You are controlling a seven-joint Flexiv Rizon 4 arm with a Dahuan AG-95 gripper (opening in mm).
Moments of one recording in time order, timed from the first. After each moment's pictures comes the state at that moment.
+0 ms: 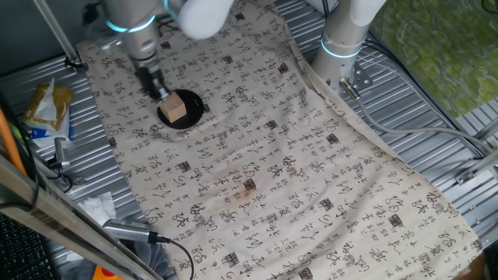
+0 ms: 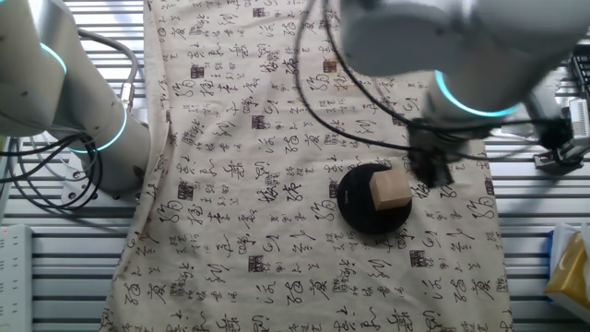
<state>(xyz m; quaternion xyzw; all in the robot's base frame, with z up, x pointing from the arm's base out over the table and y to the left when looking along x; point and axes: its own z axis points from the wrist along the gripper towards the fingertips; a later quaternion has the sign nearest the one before) 0.560 -0.073 0.126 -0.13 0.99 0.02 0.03</state>
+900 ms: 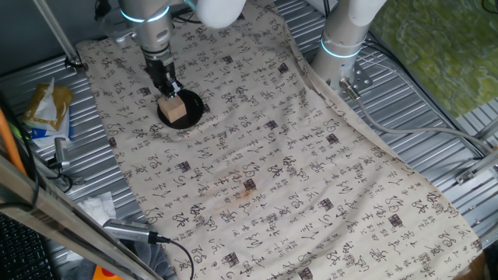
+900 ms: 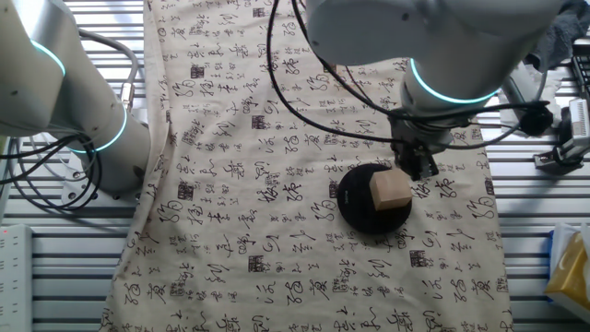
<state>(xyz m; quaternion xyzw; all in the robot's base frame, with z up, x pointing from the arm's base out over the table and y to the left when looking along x) 0.542 -0.068 0.137 -0.14 0.99 0.02 0.03</state>
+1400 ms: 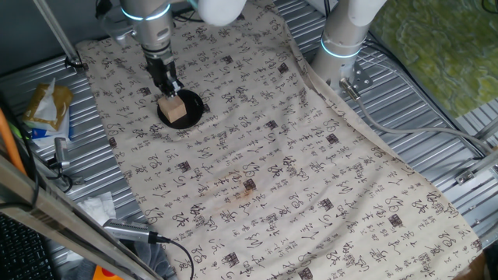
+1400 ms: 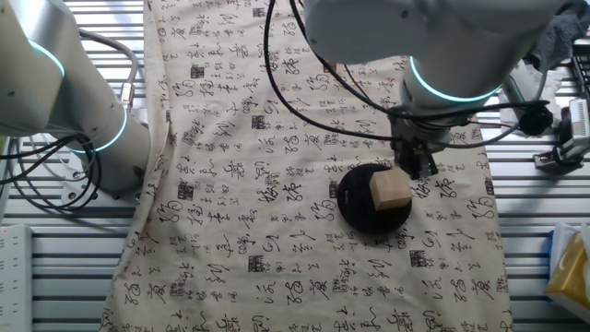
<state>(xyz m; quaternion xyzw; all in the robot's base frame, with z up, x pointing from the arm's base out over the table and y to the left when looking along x) 0.545 -0.066 0.137 -0.12 0.99 0.02 0.03</state>
